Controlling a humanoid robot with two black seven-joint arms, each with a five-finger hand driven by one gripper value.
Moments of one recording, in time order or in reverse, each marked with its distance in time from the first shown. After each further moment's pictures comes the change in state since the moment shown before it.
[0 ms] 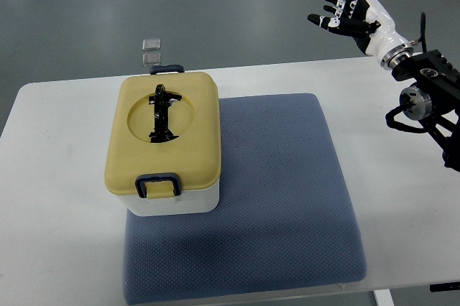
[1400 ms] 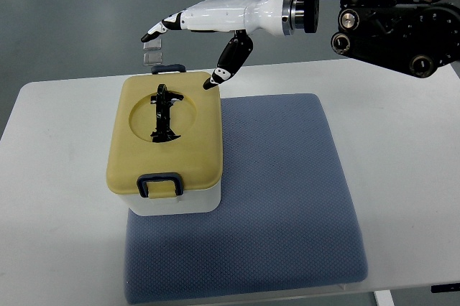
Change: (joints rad) left arm 0.000 0.000 0.000 0.000 0.000 0.000 0.000; right arm 0.696 0.087 -0.736 0.227 -0.615 0.051 0.122
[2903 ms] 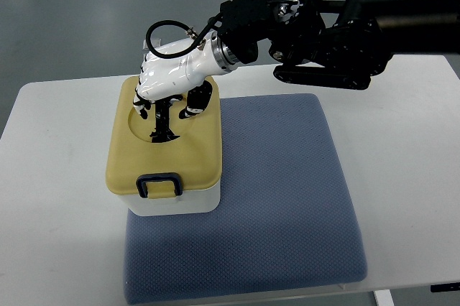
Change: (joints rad) left arm 0.000 0.000 0.000 0.000 0.000 0.000 0.000; right arm 0.260 0.299 -0.439 -0.033 -0.134 -0.215 -0.024
